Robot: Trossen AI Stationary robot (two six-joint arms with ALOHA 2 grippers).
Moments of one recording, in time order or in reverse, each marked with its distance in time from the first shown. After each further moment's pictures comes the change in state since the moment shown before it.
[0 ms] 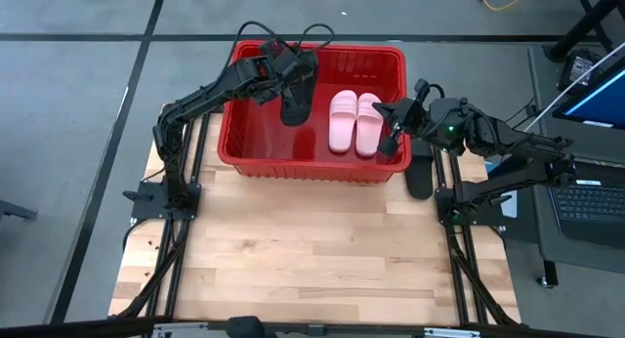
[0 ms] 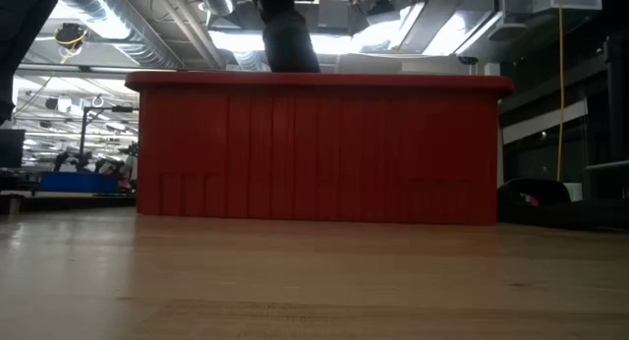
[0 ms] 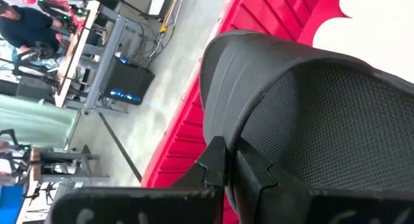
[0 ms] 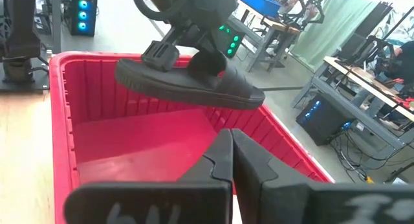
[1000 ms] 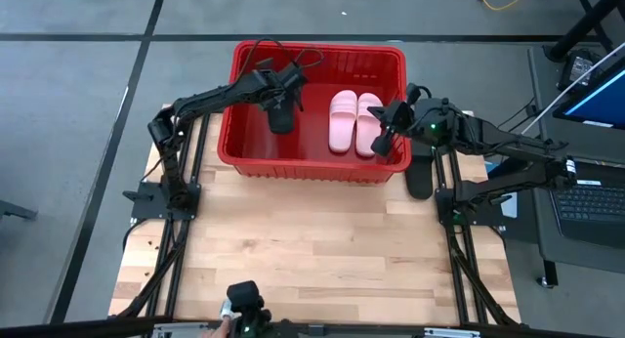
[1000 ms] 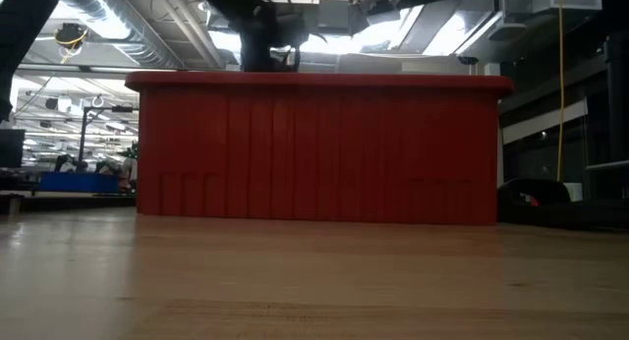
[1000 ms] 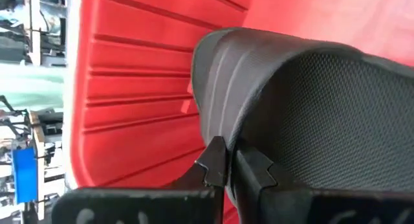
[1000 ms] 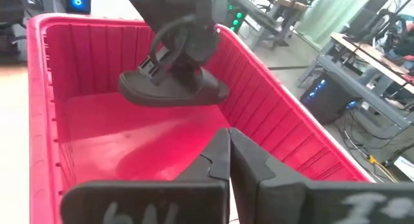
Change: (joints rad) left arm 0.164 -0.011 -0.481 0.222 0.020 0.078; right arm -0.110 0.001 -0.129 0.053 -0.101 0.024
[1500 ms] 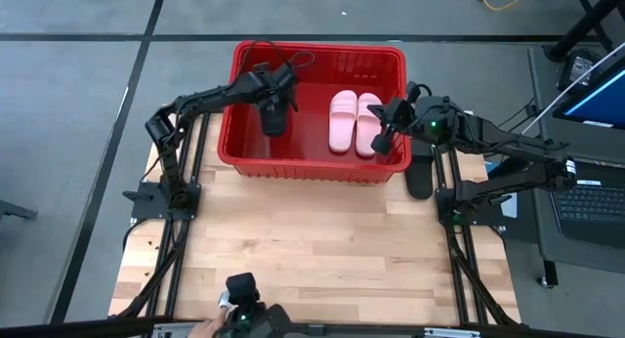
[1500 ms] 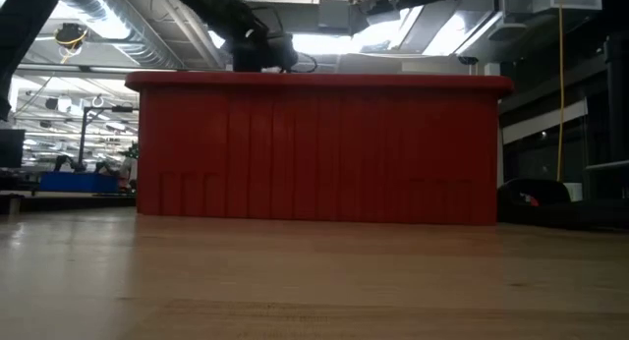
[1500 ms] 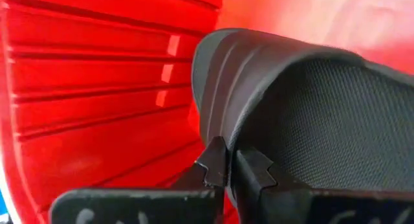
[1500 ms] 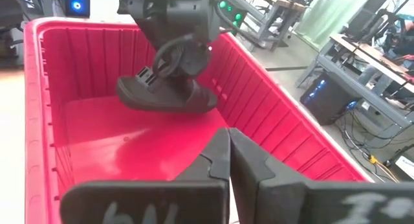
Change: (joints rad) left arm 0.071 -0.004 -0.126 0.103 0.087 0.079; right arm -0.013 0.000 0.000 0.014 -0.014 0.000
